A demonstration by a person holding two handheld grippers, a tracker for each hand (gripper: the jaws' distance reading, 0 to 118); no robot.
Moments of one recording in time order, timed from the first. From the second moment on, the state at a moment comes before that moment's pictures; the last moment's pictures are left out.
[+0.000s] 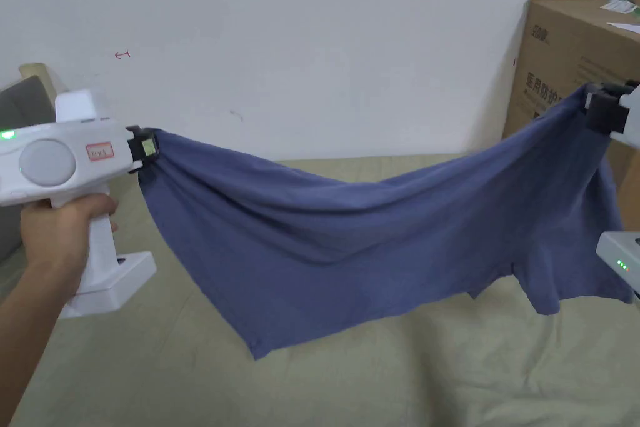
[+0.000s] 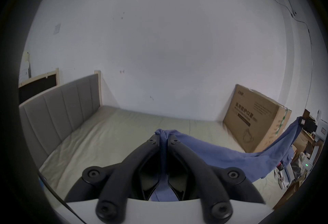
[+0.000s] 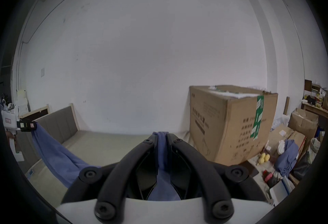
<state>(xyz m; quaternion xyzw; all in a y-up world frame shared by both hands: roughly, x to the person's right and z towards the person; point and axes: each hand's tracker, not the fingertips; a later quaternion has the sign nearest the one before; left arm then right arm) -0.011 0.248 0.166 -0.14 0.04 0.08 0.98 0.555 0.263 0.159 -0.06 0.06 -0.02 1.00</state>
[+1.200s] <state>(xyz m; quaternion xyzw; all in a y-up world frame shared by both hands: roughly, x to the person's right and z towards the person) -0.059 -0.001 0.209 -0.33 0.09 0.08 0.94 0.534 -0.007 0.183 -0.27 0.06 -0.05 0.96</state>
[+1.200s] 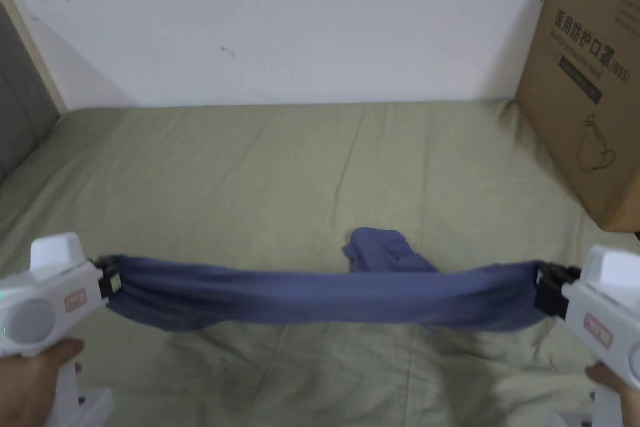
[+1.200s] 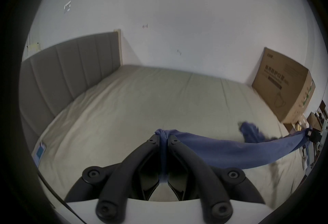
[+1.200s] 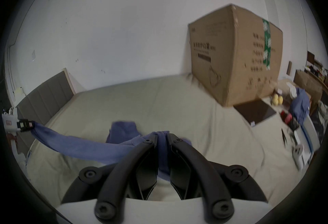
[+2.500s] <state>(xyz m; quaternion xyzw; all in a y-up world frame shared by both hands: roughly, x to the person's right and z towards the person) -0.037 0.039 0.394 -0.21 0.15 0.12 0.96 0.496 0.066 0.339 -0.18 0.03 -0.02 0.98</state>
